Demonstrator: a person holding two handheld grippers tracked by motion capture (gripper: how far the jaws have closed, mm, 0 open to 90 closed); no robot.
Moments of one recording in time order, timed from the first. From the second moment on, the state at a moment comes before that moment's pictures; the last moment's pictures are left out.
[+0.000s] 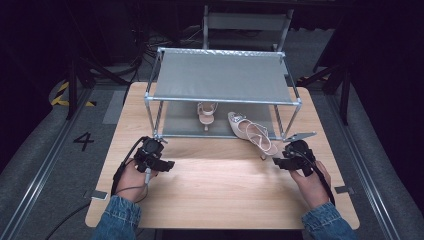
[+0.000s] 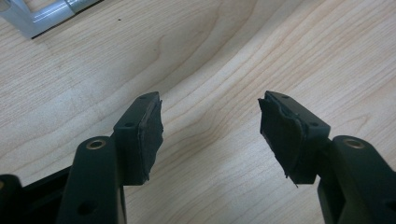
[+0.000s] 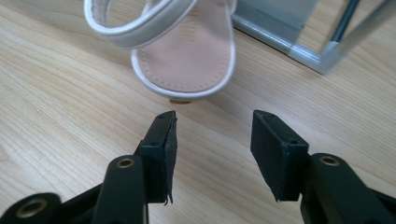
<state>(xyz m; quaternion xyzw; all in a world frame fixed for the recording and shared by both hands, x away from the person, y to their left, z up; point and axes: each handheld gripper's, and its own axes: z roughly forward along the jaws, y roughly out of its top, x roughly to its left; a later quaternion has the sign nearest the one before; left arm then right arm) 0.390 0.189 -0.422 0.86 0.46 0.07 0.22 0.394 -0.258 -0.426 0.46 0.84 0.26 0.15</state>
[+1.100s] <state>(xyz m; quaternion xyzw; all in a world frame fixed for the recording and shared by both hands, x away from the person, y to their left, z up) 0.376 0.204 -0.429 0.85 0.48 0.08 0.21 0.420 -0.203 -0.430 0.43 0.83 0.31 0.16</state>
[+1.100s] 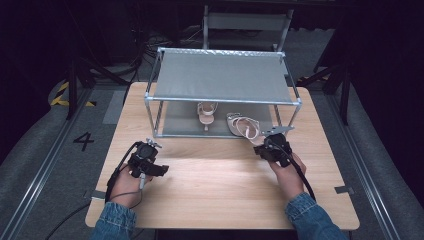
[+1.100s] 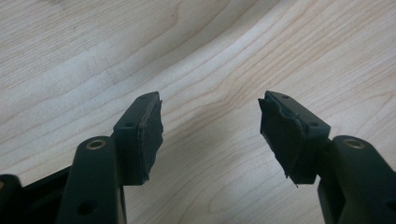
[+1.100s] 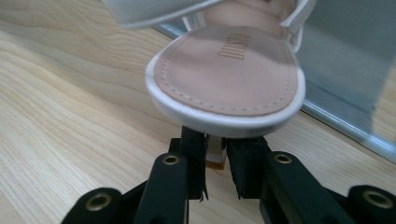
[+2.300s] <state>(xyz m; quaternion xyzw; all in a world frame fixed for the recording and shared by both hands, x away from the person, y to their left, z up) 0.340 0.242 -0.436 0.82 0.53 0.08 0.20 0.505 -0.128 -0.437 0.41 0.85 0.29 0.14</state>
